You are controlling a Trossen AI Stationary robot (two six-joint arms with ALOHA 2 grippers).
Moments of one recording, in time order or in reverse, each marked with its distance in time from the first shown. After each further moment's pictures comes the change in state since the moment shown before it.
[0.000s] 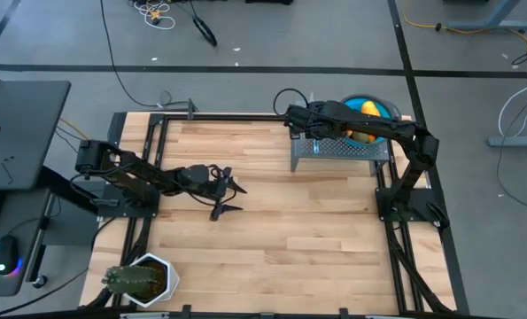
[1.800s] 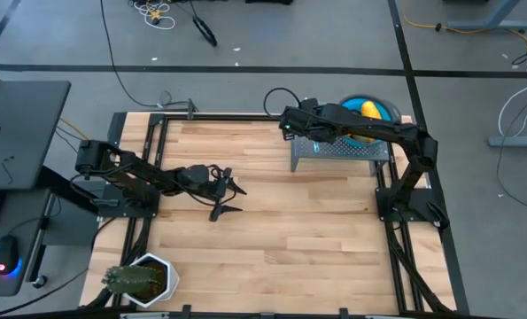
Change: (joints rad) left arm 0.000 0.000 0.000 -0.002 0.022 -0.015; right arm 0.083 0.000 0.095 0.042 0.115 -0.129
